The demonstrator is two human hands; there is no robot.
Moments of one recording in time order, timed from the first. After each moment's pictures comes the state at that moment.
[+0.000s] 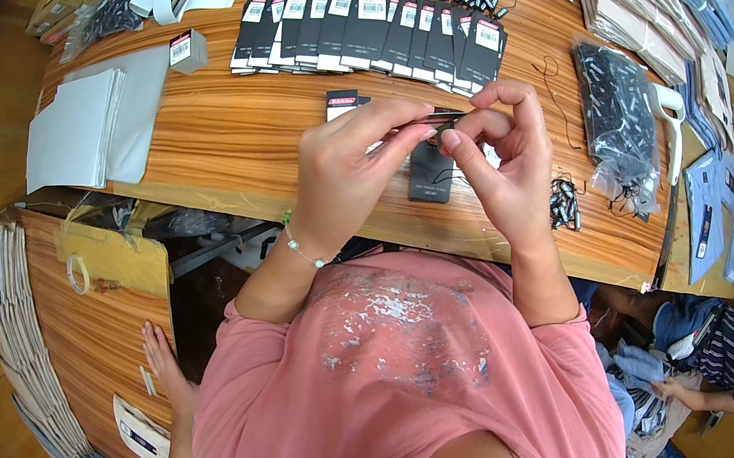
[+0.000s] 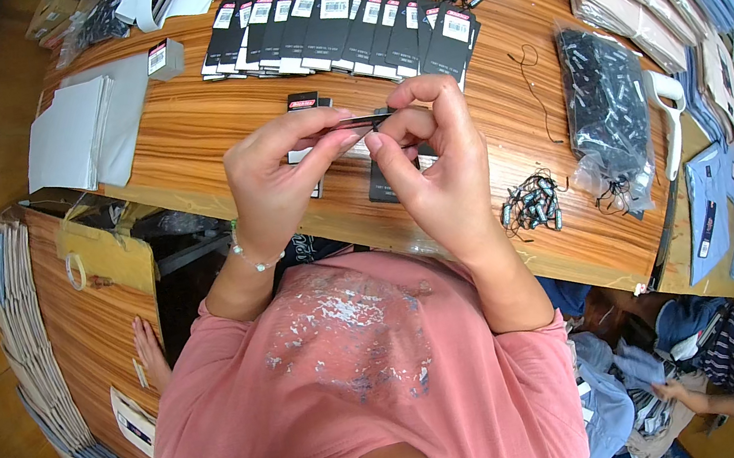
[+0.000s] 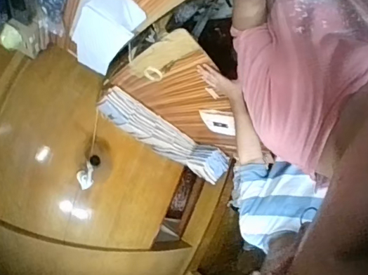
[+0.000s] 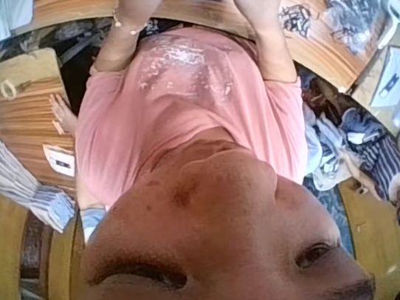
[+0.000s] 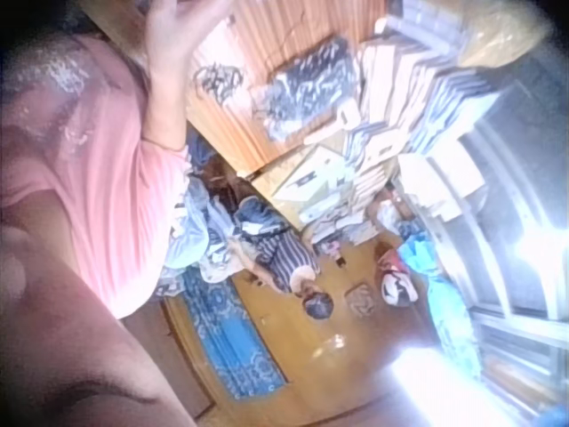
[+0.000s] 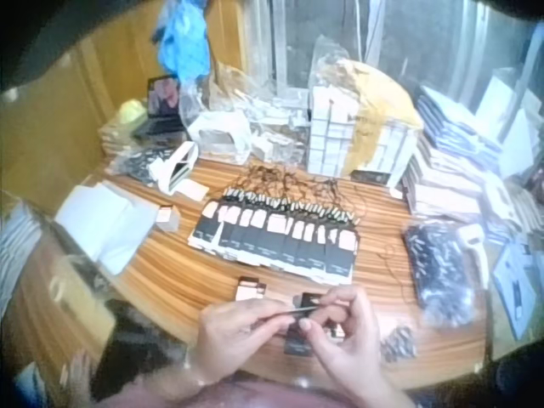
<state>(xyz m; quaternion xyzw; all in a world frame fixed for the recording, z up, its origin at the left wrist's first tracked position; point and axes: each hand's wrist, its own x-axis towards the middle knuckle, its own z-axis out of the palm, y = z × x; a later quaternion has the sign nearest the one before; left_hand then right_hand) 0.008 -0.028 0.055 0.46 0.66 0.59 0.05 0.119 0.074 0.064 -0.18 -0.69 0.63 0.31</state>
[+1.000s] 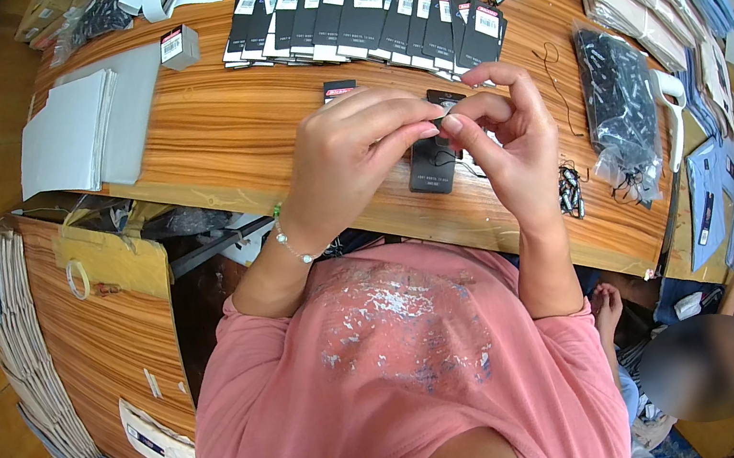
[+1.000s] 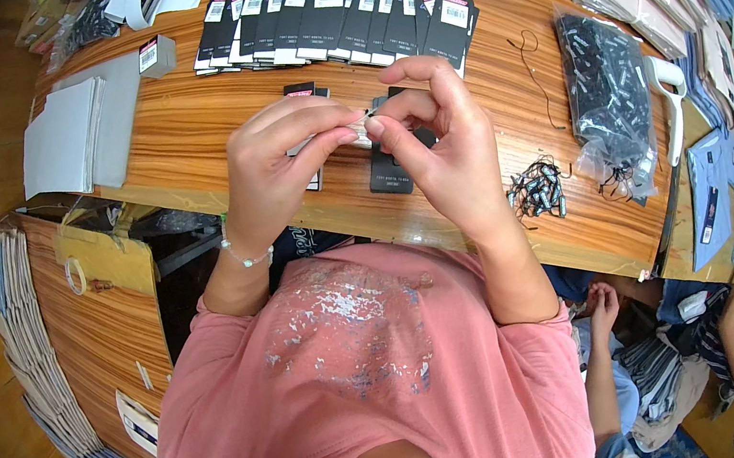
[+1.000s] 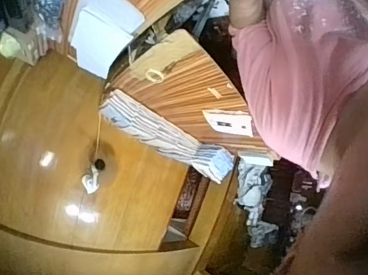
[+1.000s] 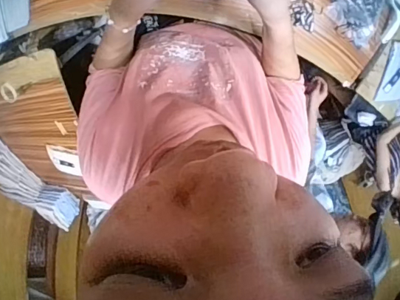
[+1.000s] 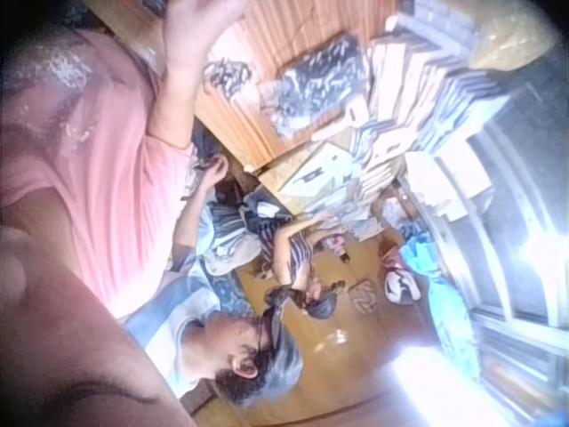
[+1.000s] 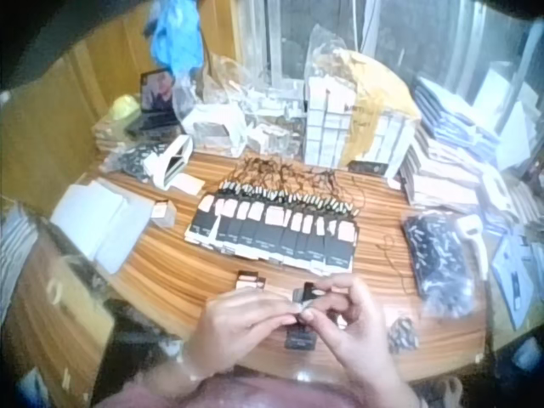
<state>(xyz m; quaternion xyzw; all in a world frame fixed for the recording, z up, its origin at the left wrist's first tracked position) -0.003 -0.029 0.057 0.53 0.65 0.54 0.06 0.118 0.081 0.062 -0.19 -0.69 0.65 0.26</state>
